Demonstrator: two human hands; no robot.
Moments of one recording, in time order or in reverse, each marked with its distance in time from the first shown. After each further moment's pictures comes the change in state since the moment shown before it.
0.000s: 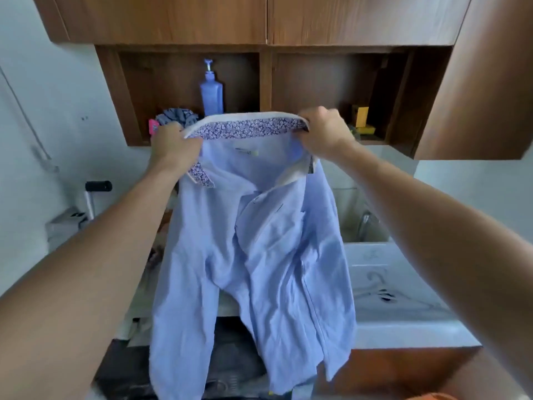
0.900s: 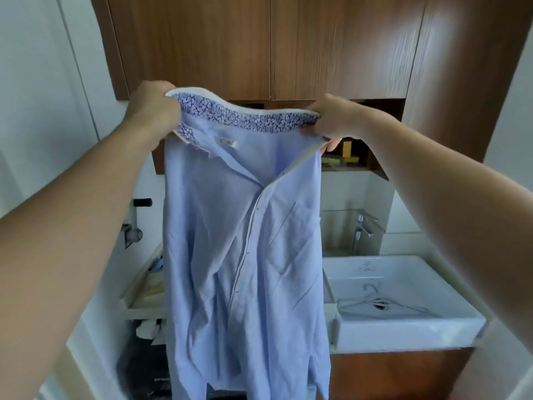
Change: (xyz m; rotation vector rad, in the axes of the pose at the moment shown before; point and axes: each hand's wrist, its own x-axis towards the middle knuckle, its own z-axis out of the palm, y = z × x) left_hand -0.060 0.083 -0.188 -0.097 0.059 0.158; right_hand -0.071 -0.099 -0.169 0.059 -0.315 0.051
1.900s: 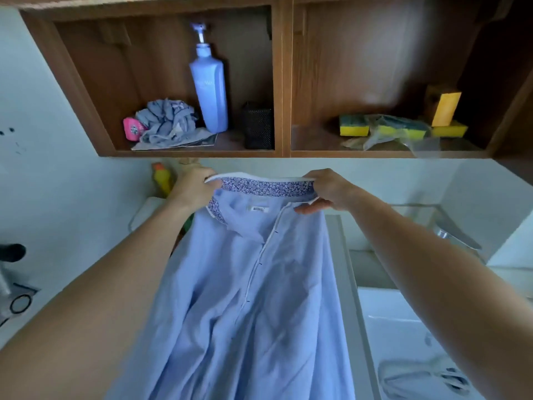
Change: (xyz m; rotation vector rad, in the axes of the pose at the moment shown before) left_hand 0.162 -0.253 0.371 0.226 -0.426 -0.137; right_hand 0.341 0.247 0.295 0.759 -0.370 0.382
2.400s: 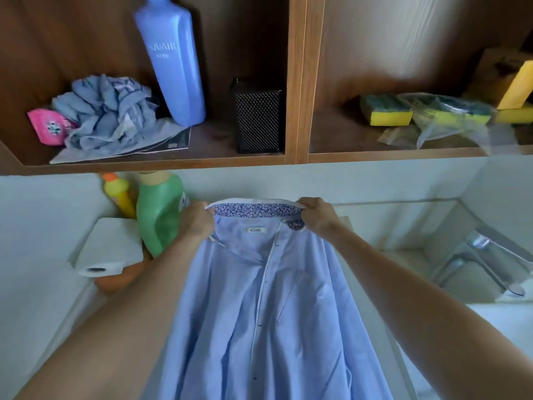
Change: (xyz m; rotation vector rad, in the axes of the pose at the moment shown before) left_hand 0.130 -0.122 0.141 0.091 -0.154 -0.299; right_hand 0.146 0.079 0.054 -0.314 0.251 0.027
